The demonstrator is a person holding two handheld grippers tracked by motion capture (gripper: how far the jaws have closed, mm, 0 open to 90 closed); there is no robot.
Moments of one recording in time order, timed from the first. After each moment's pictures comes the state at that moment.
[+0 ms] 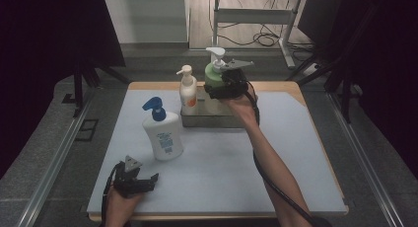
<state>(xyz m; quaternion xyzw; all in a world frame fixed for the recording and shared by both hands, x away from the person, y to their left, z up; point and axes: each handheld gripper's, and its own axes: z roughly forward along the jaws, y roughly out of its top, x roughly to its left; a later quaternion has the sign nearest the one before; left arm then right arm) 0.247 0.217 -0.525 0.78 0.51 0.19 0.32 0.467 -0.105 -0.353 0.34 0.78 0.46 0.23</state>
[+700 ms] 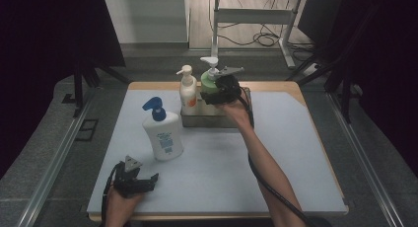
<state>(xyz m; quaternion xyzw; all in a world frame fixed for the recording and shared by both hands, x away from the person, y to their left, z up) 0.247 0.217 -0.525 0.78 0.51 0.19 0.32 0.482 -0.092 -0.389 0.35 0.80 0.43 0.21</state>
